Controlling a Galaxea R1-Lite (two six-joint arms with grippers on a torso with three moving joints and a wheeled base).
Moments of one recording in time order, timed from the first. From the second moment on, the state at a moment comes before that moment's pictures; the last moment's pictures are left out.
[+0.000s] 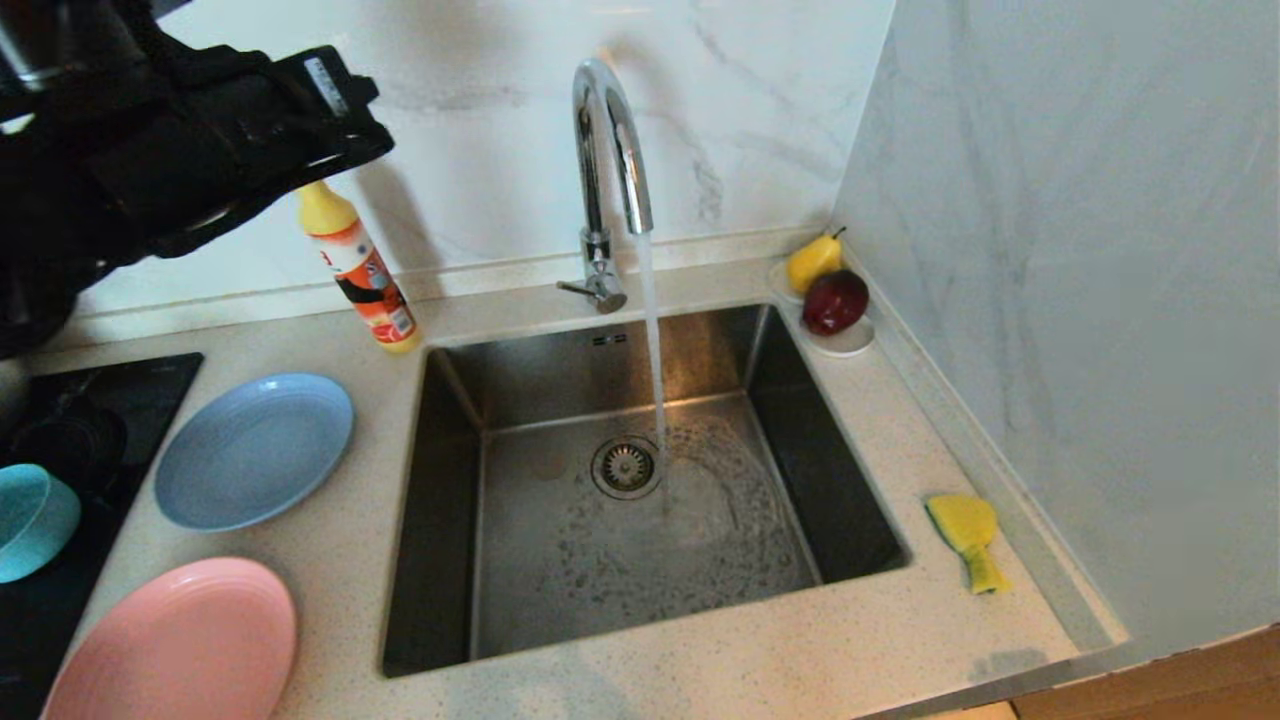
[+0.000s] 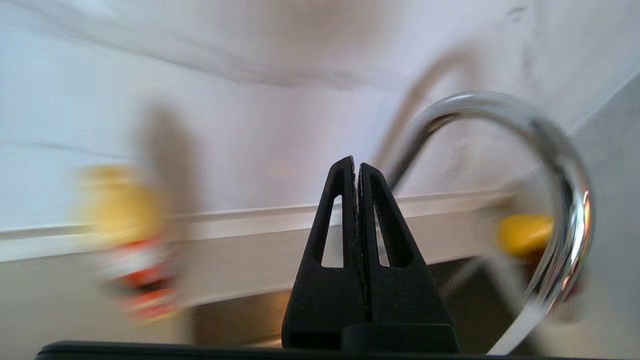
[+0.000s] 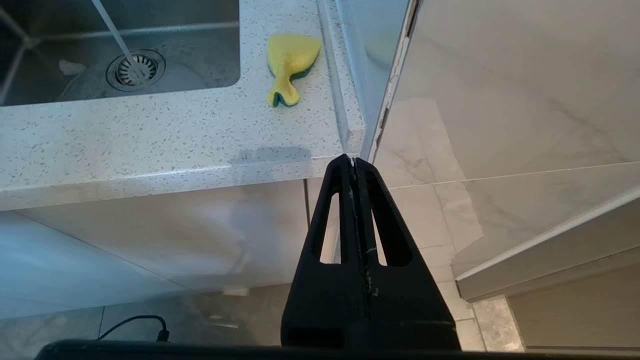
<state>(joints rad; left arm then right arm) -0.23 1.61 -1.35 -0.51 0.08 -0.14 0.00 0.00 -0.01 0.04 0.00 0.01</state>
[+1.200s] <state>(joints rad) 0.01 0.17 -0.06 -0.34 0.19 0.16 0.00 0.00 -0.01 0.04 0.00 0.02</state>
